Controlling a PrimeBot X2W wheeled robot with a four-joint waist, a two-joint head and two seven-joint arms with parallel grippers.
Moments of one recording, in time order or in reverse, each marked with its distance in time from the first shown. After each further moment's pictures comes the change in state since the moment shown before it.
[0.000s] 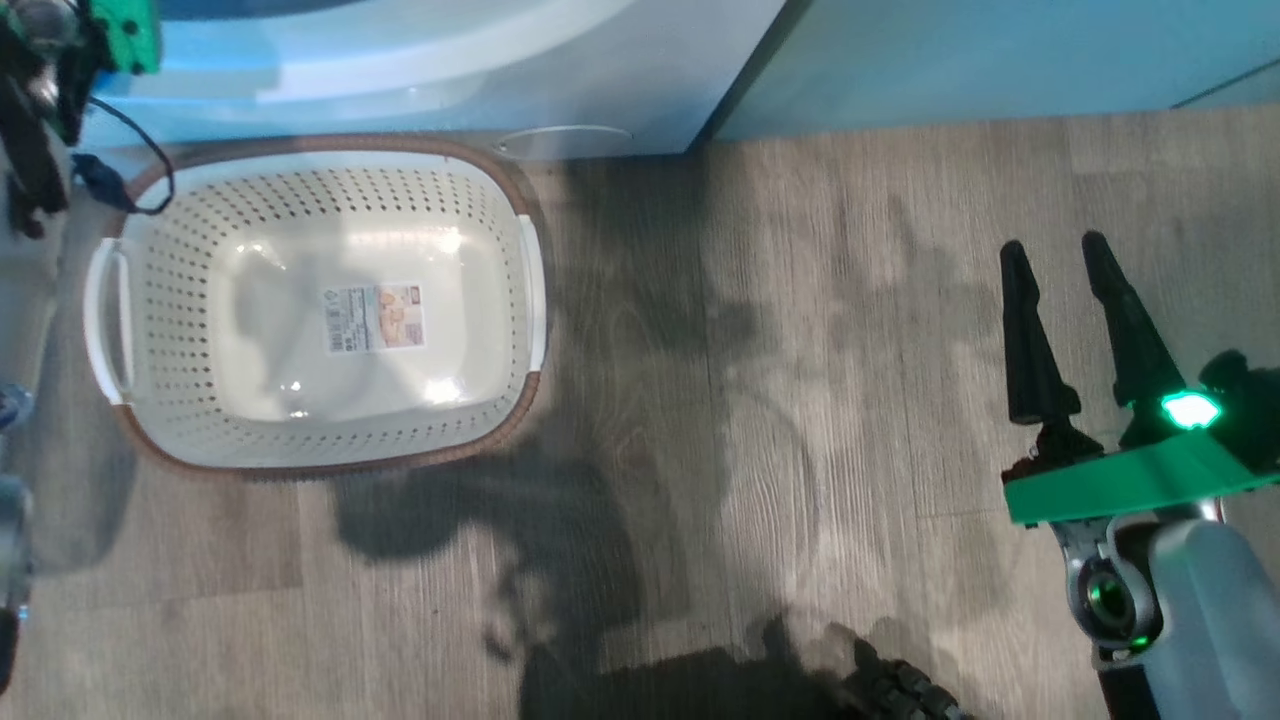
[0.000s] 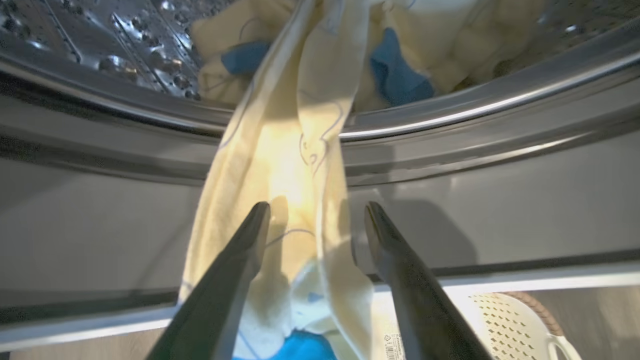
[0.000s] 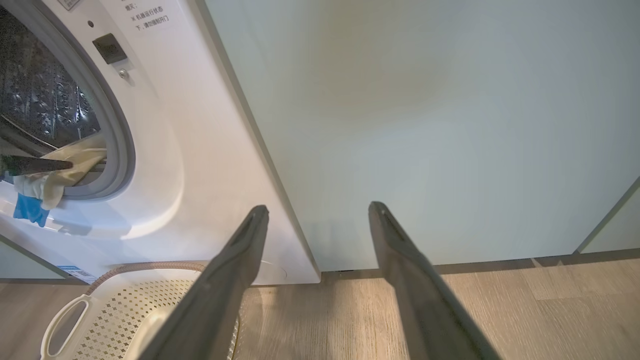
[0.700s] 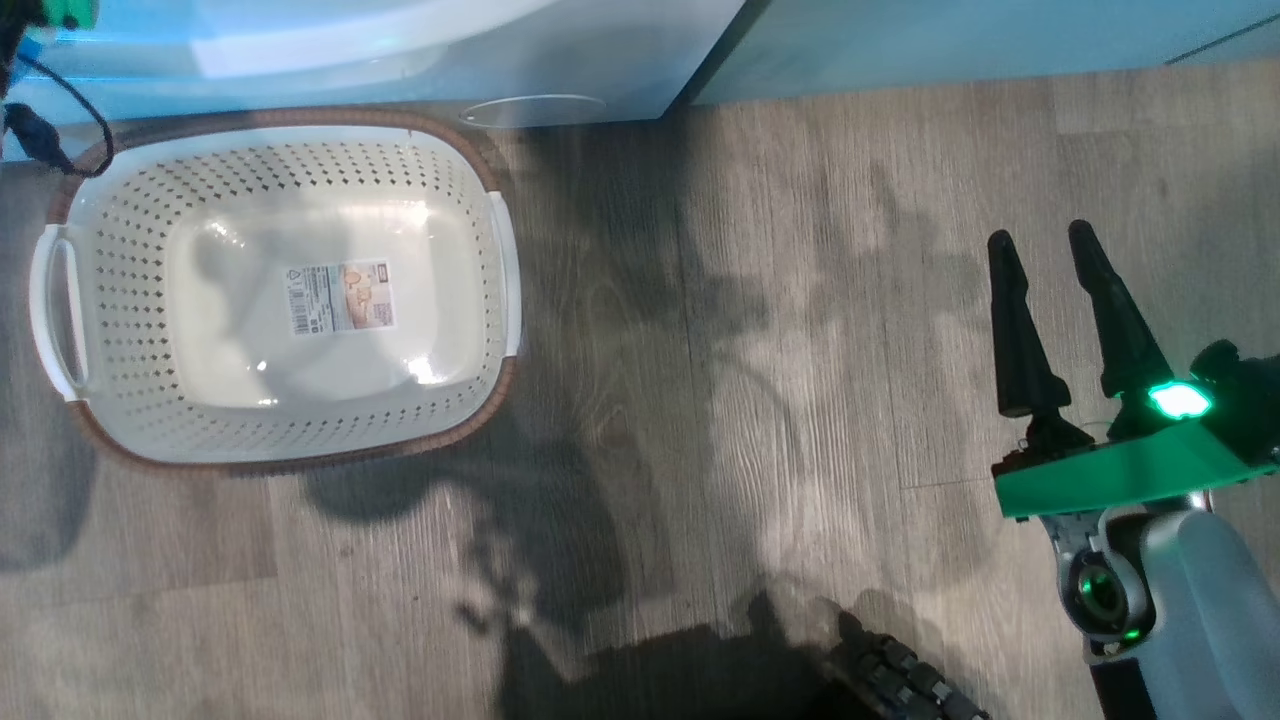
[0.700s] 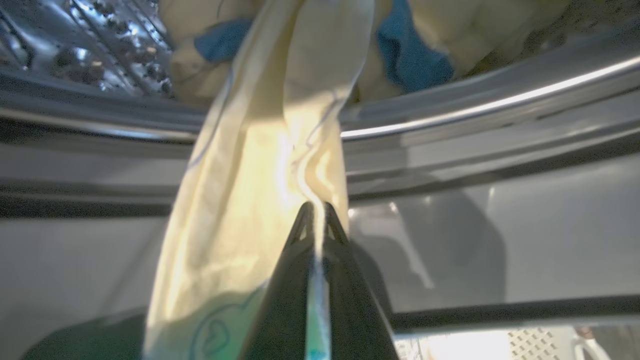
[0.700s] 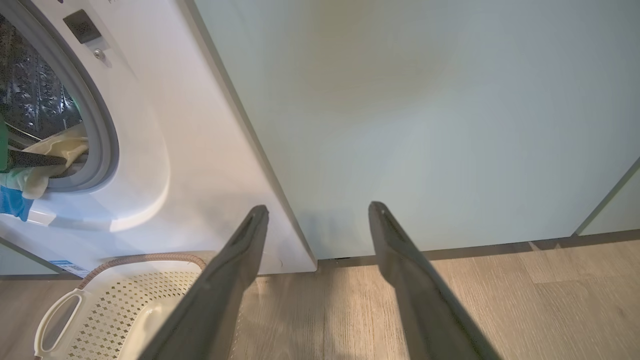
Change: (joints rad) left arm -0.133 0.025 -0.055 0.133 0.018 -0.048 0.005; right arm -0.027 0.002 0.027 -0.001 0.031 0.000 0.000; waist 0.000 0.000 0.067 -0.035
